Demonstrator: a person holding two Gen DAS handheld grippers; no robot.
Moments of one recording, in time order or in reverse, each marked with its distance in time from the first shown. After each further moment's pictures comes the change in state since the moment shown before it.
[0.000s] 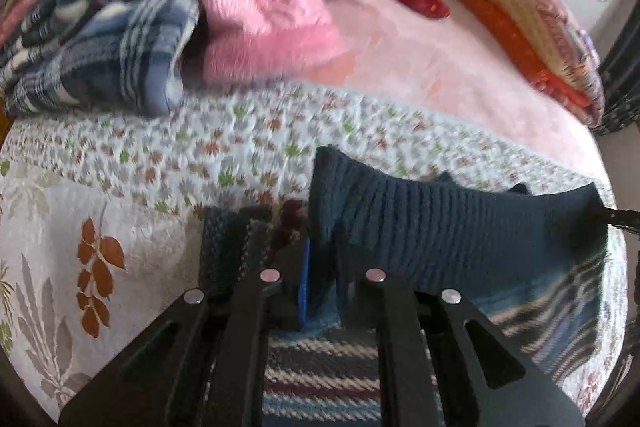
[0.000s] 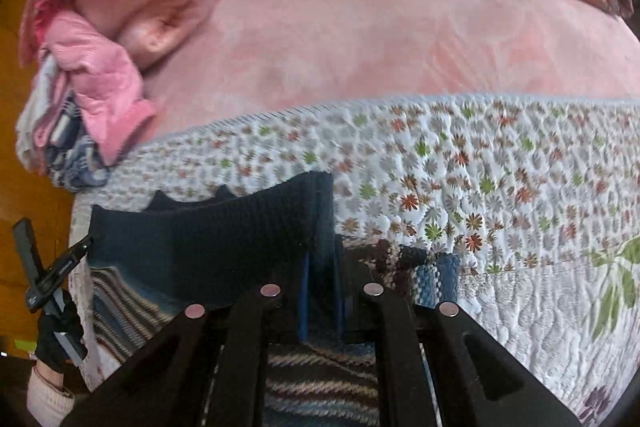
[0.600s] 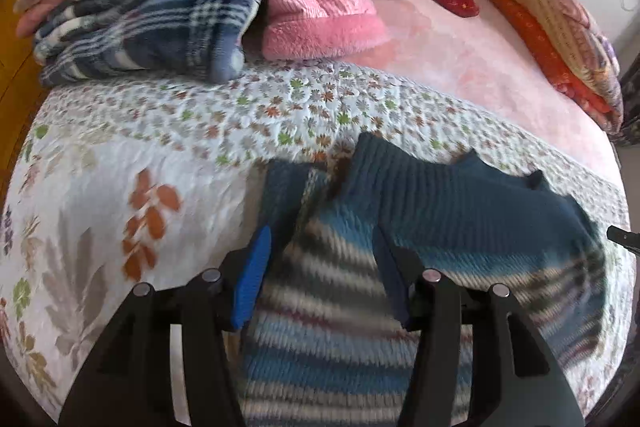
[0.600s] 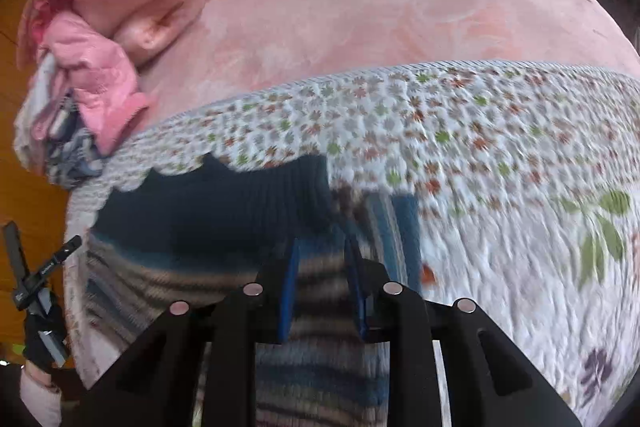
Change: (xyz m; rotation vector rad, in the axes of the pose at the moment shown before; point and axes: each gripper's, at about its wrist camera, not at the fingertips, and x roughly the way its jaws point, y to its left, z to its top) left arm -0.075 0.016 -0.035 -0.050 0.016 0.047; right arm -0.051 -0.018 -0.052 0.026 -0.017 -0.003
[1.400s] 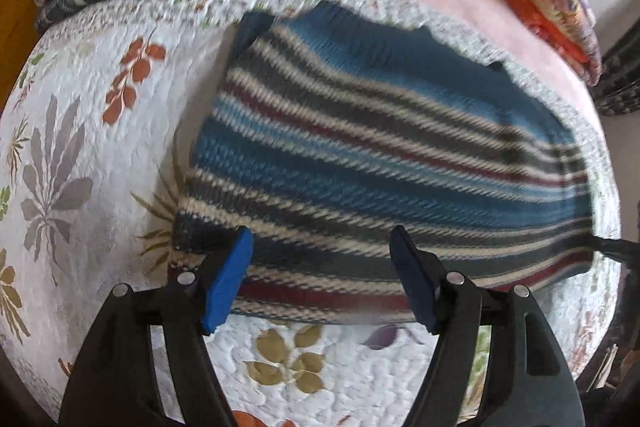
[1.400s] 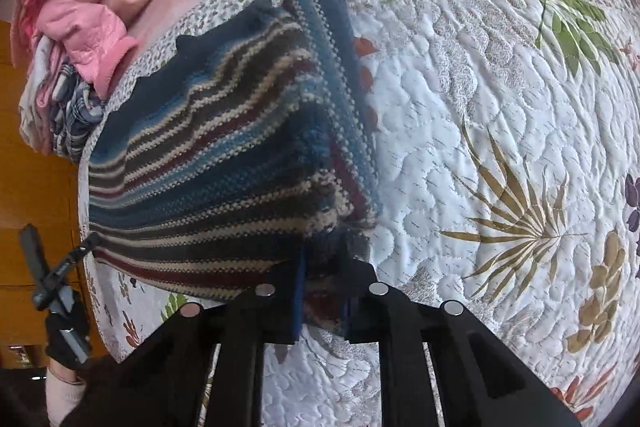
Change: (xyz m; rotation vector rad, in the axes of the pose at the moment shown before) left arm 0.013 -0.016 -0.103 0.020 0.171 -0.041; right arm -0.001 -0.051 -0.119 0.131 0.199 0.032
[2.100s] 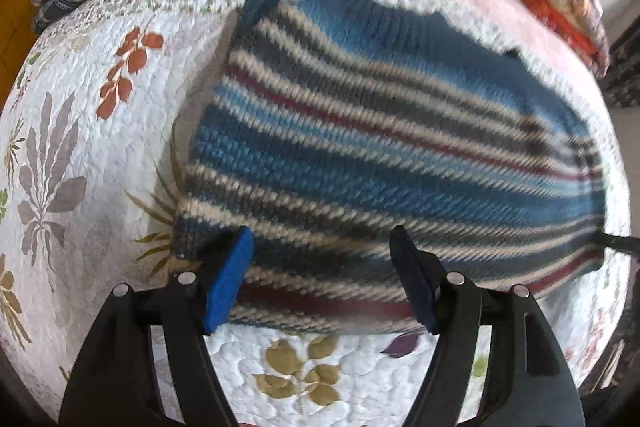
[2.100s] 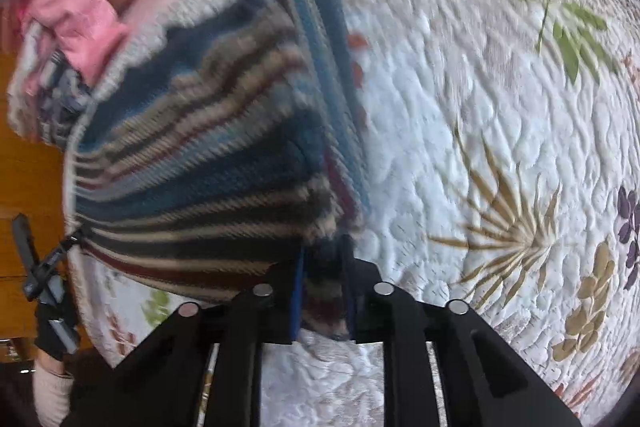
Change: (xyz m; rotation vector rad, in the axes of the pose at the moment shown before) left arm 0.001 -0.004 0.008 0.003 -0.044 -0.015; right arm -0.002 0.004 0.007 -0.031 -0.009 -0.017
